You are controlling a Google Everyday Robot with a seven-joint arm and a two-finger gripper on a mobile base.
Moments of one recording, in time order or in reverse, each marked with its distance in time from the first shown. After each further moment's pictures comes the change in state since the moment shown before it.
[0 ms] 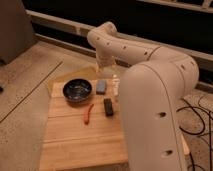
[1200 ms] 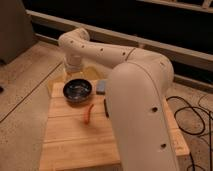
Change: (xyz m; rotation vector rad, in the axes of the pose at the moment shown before) arm 0.020 0.177 -0.008 -0.251 -0.021 -0.137
